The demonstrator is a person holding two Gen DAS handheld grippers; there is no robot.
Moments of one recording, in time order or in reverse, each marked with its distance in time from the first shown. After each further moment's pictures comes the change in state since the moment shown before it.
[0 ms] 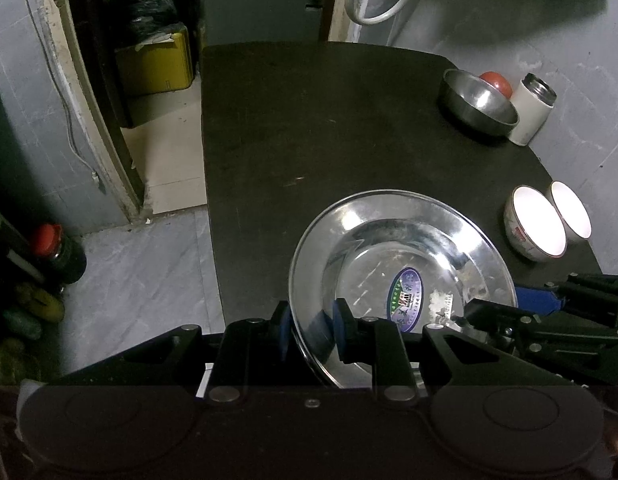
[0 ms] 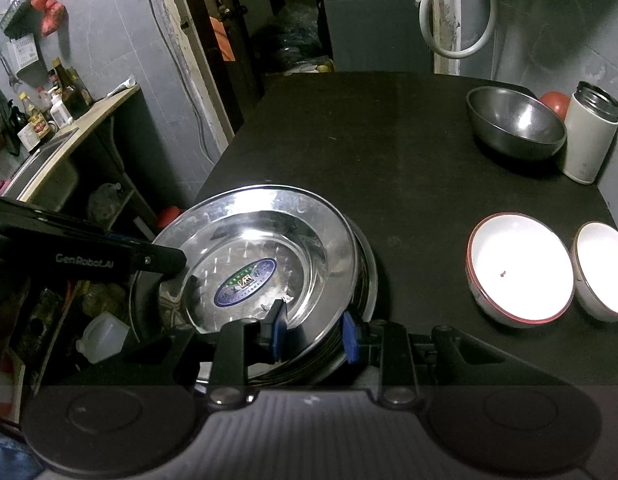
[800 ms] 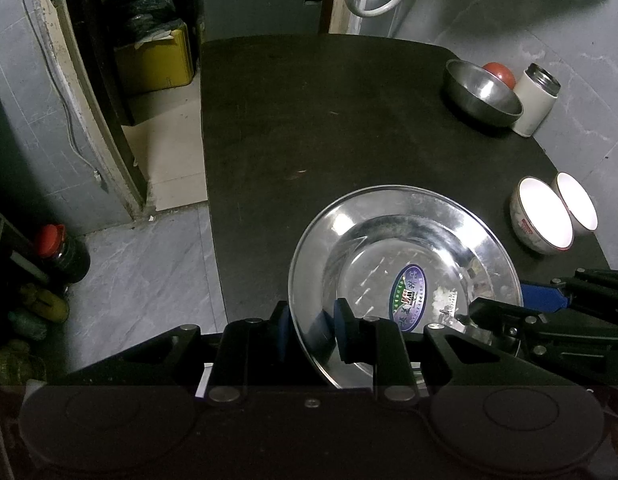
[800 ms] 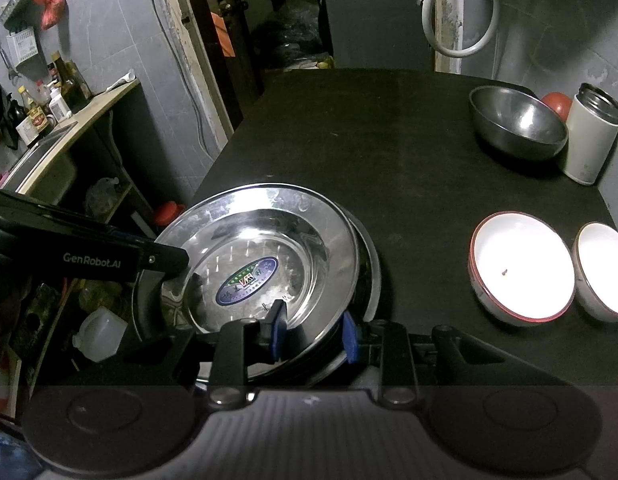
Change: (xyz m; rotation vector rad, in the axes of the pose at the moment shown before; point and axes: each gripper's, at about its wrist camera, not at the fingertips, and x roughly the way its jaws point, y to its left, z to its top) left arm 0.003 -0.001 0.002 0.013 0.017 0.014; right arm 0.002 0.003 -0.002 -0.007 0.011 -0.011
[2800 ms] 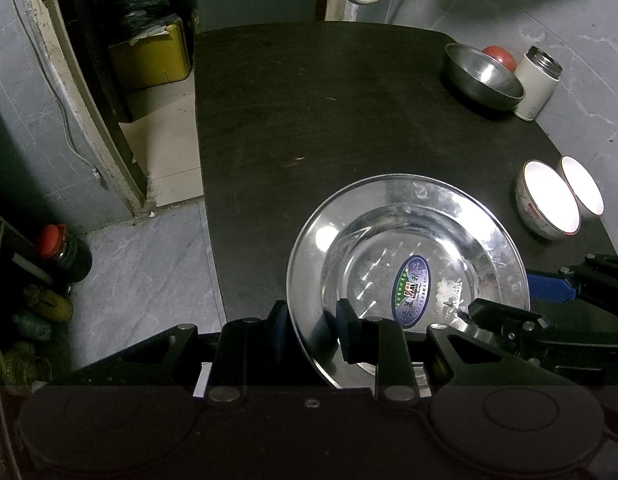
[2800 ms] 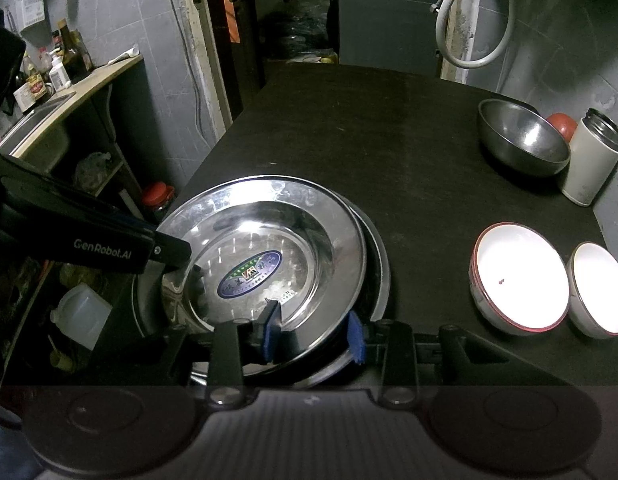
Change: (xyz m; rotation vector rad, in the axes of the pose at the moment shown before) left arm 0.008 0.002 -0.002 0.028 0.028 0.008; right arm 0.004 0.019 -0.002 -0.083 0.020 -0.061
